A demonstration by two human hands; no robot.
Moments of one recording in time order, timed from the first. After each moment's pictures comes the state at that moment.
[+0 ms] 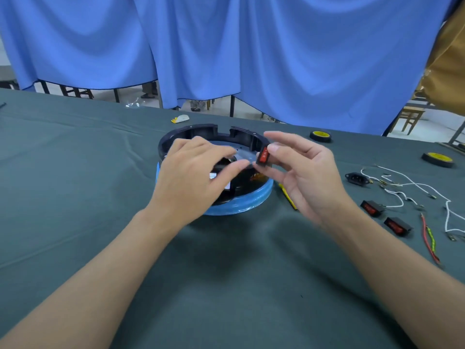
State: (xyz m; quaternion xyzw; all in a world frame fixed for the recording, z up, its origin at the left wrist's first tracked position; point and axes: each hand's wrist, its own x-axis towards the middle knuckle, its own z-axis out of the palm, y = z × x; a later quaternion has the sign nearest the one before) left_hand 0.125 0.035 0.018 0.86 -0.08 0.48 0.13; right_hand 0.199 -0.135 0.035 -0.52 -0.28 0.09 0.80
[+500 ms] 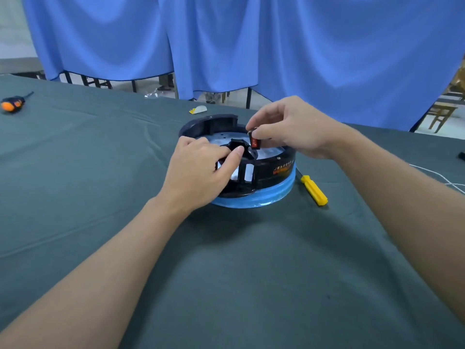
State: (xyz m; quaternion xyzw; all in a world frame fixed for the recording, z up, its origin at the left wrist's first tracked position) left_hand 0.136 0.064 0.001 0.90 0.01 0.40 0.16; right_hand 0.243 -0.087 0.084 -0.79 -0.41 0.11 0.44
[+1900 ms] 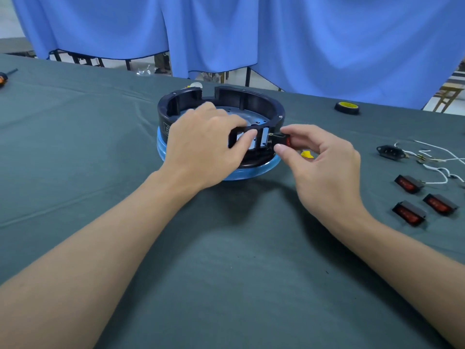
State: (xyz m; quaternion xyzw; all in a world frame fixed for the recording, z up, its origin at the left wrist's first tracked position) left_hand 0.138 0.042 0.000 0.90 0.01 0.43 0.09; right_hand 0.181 -0.128 -0.005 -0.78 -0.28 -0.22 0.52
